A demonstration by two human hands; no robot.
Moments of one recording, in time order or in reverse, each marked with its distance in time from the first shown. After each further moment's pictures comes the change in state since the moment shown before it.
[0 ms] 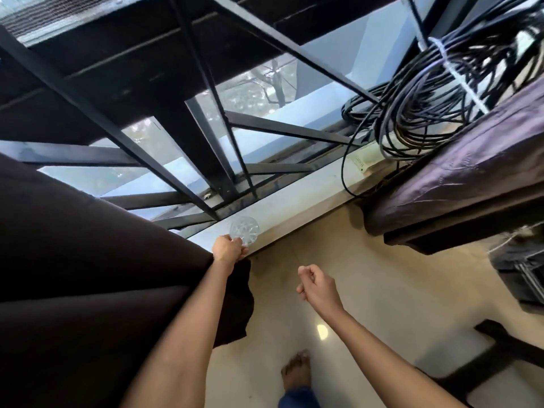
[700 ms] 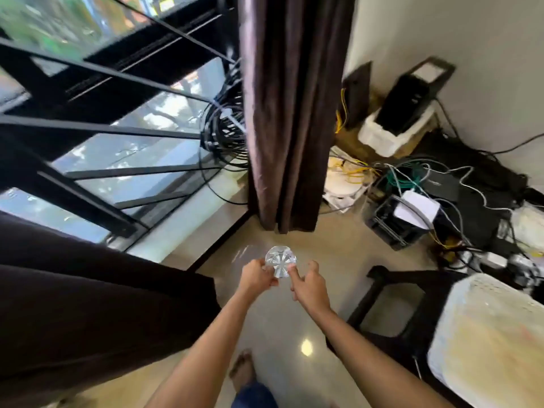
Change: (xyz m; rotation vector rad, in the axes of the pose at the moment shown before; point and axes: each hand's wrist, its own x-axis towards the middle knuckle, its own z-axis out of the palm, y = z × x) left_hand -0.299 0.008 0.202 0.380 -0.504 0.336; right_hand -0.152 0.069 -0.206 0.103 0.418 0.109
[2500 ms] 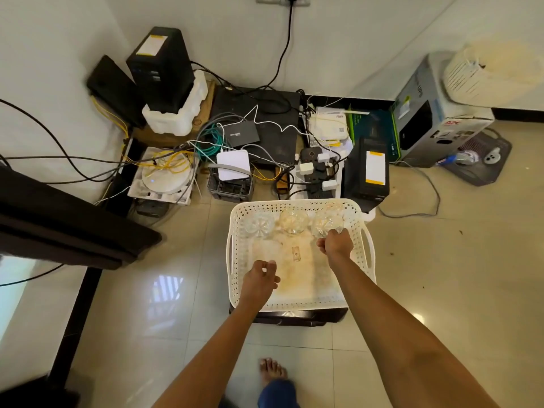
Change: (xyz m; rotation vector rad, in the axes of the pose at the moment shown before) left_hand -0.186 0.050 0.403 0.480 -0.400 0.259; right_hand -0.043 0.312 -0.390 0.737 0.796 0.609
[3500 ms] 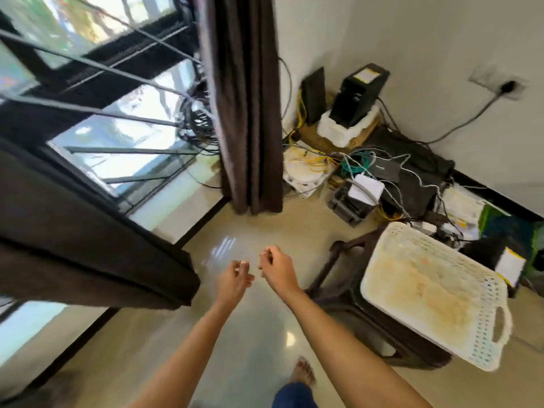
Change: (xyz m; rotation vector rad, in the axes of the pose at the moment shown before) left_hand -0.168 -0.223 -0.255 -0.408 0.546 -0.105; right_hand -0.396 0.114 0.207 -0.648 -0.871 -0.816
